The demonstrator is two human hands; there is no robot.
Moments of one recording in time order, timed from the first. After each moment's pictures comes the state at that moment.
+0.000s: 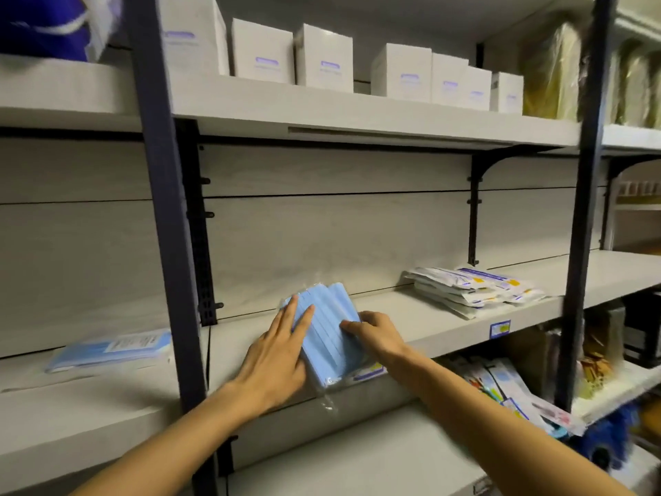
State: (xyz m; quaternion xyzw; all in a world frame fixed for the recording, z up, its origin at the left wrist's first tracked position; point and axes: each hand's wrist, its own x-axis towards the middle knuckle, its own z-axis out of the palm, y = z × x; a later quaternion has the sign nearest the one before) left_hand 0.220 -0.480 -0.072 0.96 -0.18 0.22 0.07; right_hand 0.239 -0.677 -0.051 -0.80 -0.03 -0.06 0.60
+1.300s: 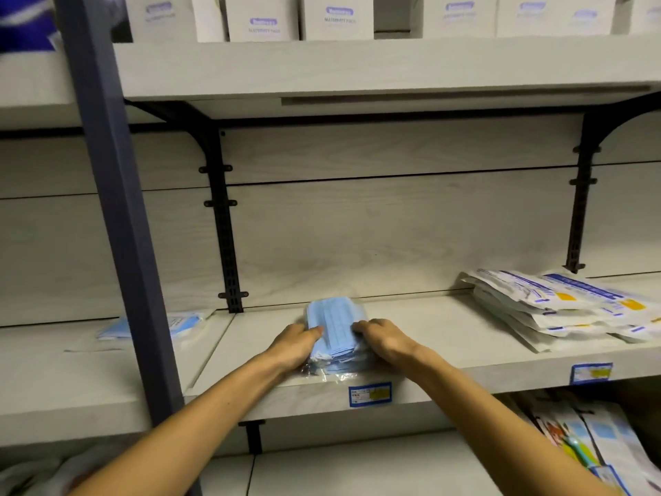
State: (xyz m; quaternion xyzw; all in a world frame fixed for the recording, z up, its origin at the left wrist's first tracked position) left_hand 0.308 -0.534 -0.069 0.84 0.12 0.05 0.53; right_hand 0.369 -0.707 -0.073 -0.84 -0.12 0.12 0.52
